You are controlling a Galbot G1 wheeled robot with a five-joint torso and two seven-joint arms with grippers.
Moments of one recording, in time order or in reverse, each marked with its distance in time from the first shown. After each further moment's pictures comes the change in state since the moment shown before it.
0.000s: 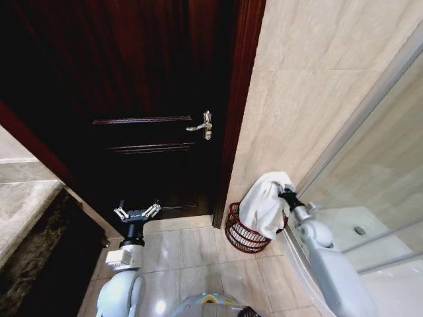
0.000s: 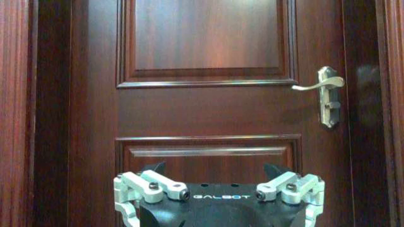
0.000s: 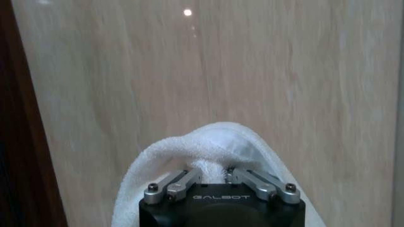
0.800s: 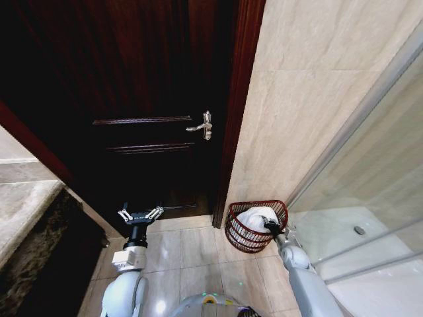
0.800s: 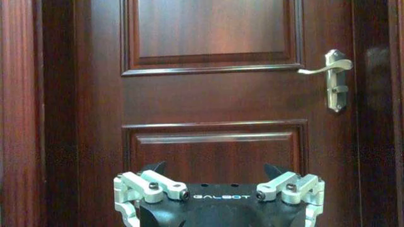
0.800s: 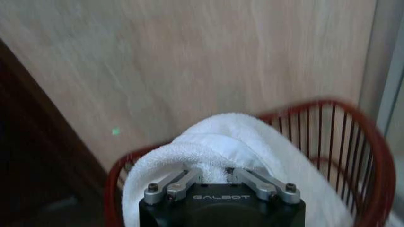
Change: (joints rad) left arm 0.014 0.004 -0.002 0.023 0.008 0.011 -0.026; right arm -0.015 0.141 0.000 -0.228 -0.038 -0.229 0.017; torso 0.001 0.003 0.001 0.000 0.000
